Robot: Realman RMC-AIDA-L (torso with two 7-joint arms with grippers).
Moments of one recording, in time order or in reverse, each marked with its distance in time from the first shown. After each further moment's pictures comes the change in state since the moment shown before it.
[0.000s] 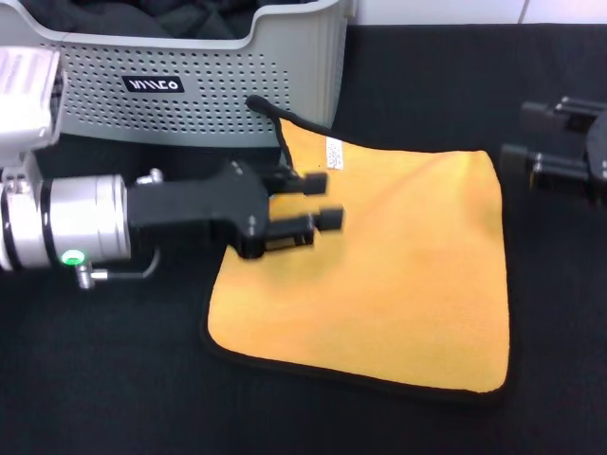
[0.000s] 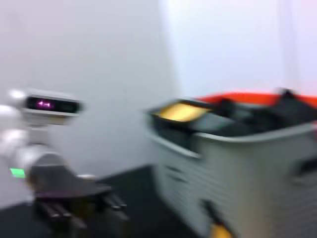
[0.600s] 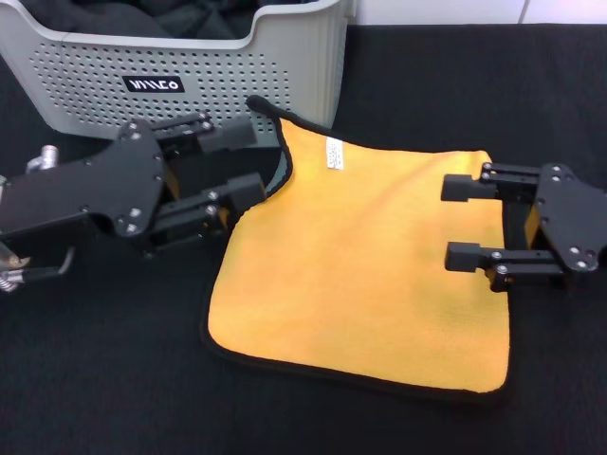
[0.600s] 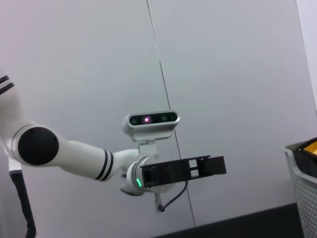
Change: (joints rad) left arm 0.109 0.068 -0.031 -0.008 -0.256 0.304 0.196; right arm 0.067 0.040 -0.027 0.155 0.028 -0.307 -0.100
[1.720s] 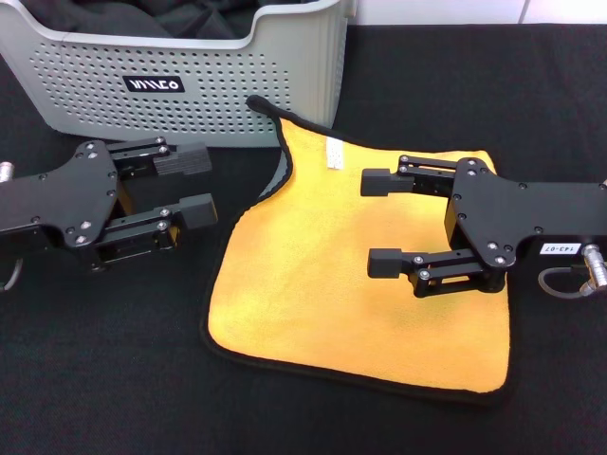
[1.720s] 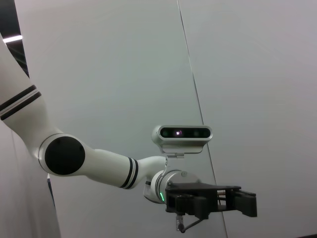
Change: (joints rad) left arm 0.025 0.069 -0.025 0.014 0.065 0.016 -0.105; right arm 0.135 0.002 -0.213 0.194 0.179 0.071 -0.113
